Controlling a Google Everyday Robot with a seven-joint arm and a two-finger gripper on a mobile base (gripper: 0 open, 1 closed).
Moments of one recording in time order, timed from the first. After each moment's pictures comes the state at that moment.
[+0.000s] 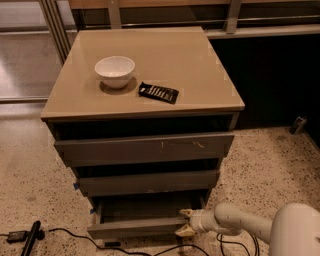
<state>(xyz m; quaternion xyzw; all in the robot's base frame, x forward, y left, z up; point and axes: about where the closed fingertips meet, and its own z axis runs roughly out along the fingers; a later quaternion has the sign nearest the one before) 0.520 -0.104 0.191 -0.55 0.74 0.22 0.32</state>
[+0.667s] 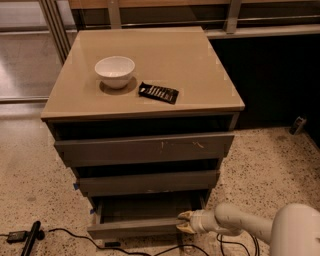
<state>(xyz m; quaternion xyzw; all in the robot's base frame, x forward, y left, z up) 0.519 -0.103 0.190 -0.55 0.74 0.22 0.32</state>
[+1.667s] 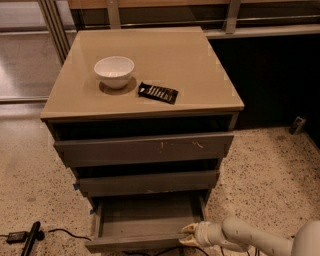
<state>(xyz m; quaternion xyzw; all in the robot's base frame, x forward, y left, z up) 0.476 -0.114 0.194 -0.55 0.73 0.23 0.34</state>
